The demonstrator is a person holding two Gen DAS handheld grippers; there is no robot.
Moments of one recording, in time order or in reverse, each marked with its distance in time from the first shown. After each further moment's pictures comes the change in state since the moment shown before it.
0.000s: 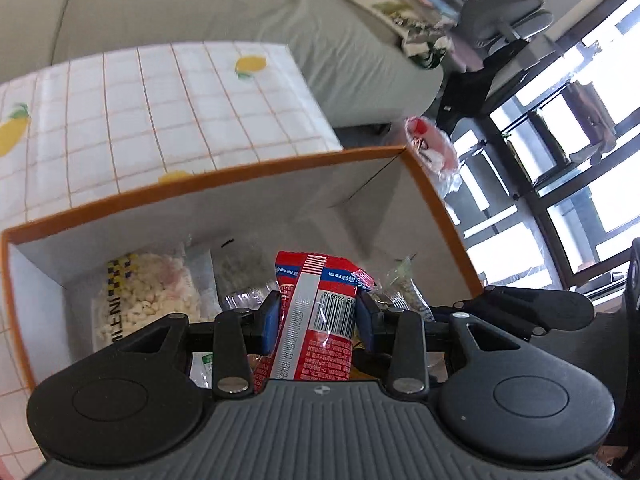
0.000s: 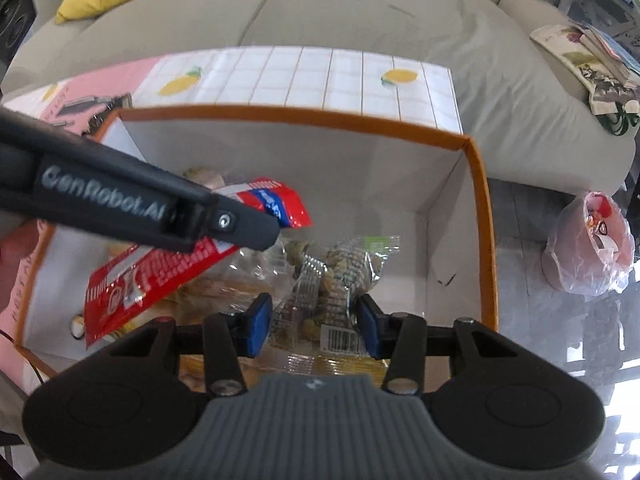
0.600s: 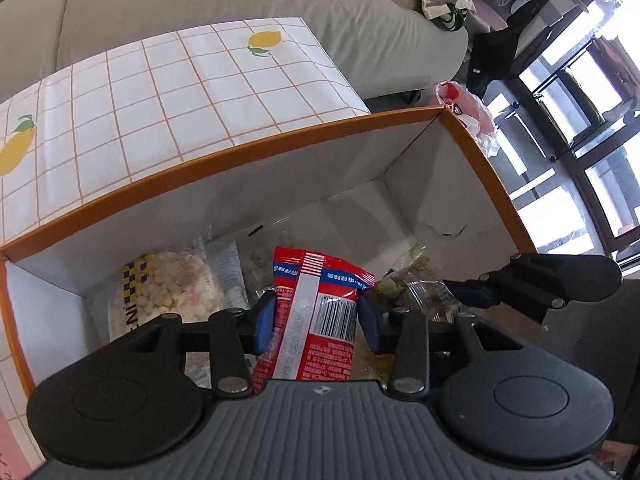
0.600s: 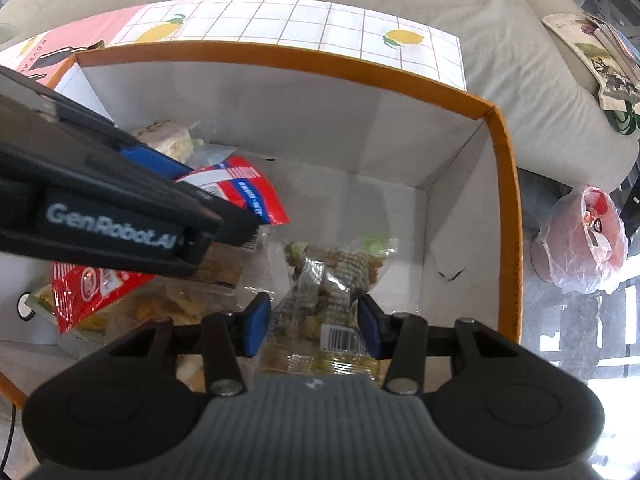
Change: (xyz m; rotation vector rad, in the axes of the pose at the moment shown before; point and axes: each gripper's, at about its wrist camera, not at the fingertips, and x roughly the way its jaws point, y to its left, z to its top) left arm 0.014 -0.008 0.000 0.079 0.067 0.135; right arm 0.042 0.005 0.004 -0.052 0.105 -0.061
